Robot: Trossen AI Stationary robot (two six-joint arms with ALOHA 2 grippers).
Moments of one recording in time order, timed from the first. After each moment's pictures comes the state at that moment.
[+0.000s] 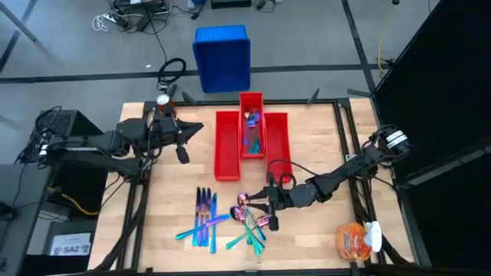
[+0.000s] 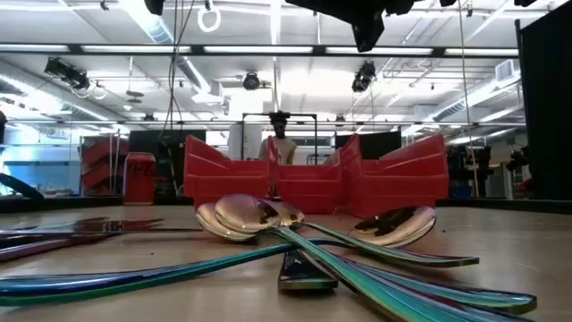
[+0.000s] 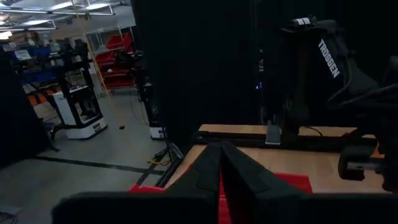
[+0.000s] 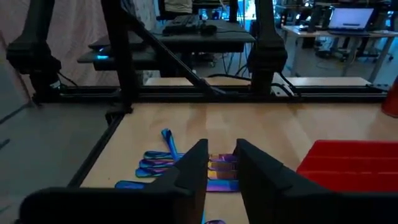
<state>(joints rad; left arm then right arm) 0.00 0.74 0.79 -0.02 -0.36 0.12 0.47 1.65 0.87 0.61 0.43 0.10</state>
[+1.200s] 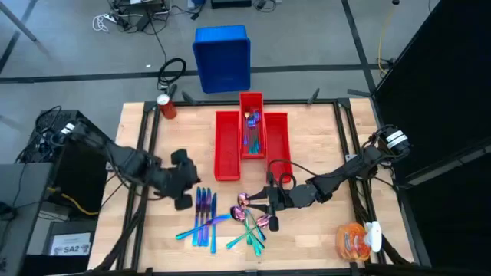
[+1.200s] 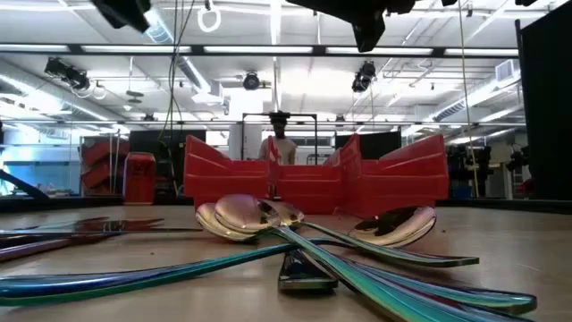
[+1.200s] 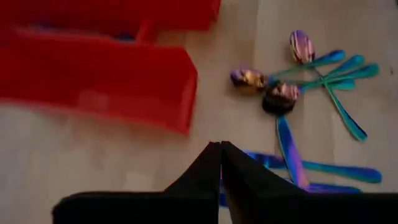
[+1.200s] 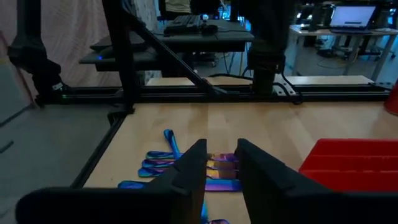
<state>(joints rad) -0.52 1.15 1.10 -0.94 -0.45 -0.58 0.47 1.65 0.87 0.61 0.43 0.11</state>
